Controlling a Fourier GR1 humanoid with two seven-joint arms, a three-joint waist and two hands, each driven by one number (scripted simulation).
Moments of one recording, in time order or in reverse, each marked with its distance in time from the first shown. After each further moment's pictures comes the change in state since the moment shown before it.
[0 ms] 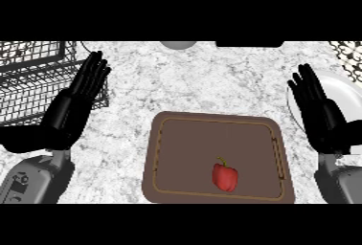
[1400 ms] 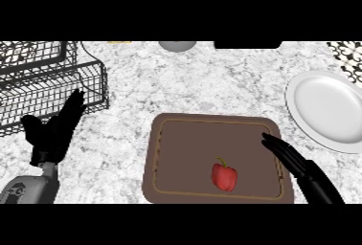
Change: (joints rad) left arm 0.156 0.021 0.116 0.247 -0.059 0.034 0.110; right arm 0.367 -0.176 0.263 -0.181 0.681 0.027 -0.297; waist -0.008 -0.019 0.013
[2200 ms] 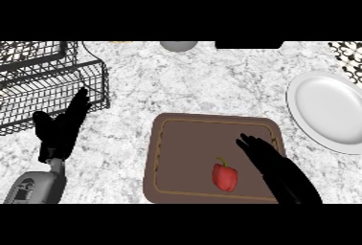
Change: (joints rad) left arm -0.029 -0.045 0.015 0.029 -0.050 -0.002 0.009; right arm -0.112 0.048 0.150 -0.099 0.338 0.253 0.511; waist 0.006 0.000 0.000
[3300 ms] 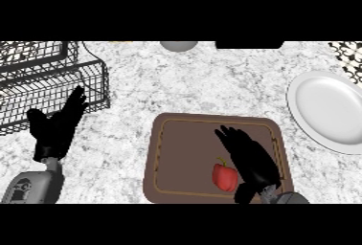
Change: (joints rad) left arm -0.002 -0.037 0.075 -0.025 -0.052 -0.063 0.036; right arm -0.164 0.262 -0.017 0.246 0.238 0.232 0.106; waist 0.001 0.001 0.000
